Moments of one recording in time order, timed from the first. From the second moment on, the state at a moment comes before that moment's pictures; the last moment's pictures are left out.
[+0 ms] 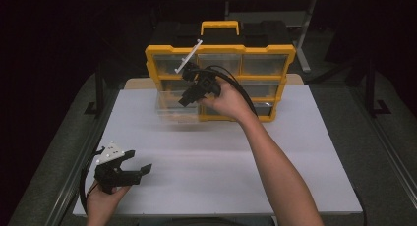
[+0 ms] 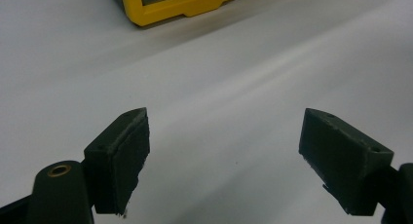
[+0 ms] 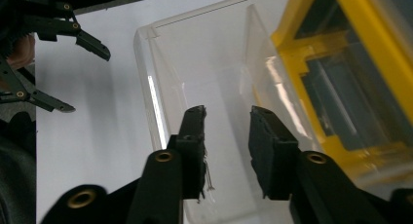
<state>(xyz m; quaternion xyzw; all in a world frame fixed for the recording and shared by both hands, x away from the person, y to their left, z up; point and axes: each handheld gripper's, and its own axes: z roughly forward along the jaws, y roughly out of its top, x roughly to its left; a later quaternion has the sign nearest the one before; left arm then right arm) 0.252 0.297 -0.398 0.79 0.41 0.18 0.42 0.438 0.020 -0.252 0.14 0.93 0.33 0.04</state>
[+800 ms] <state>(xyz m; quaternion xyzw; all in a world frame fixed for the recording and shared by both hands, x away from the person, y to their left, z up) 0.253 0.295 -0.400 0.80 0.40 0.18 0.41 0.418 -0.069 -0.236 0.20 0.90 0.38 0.08</state>
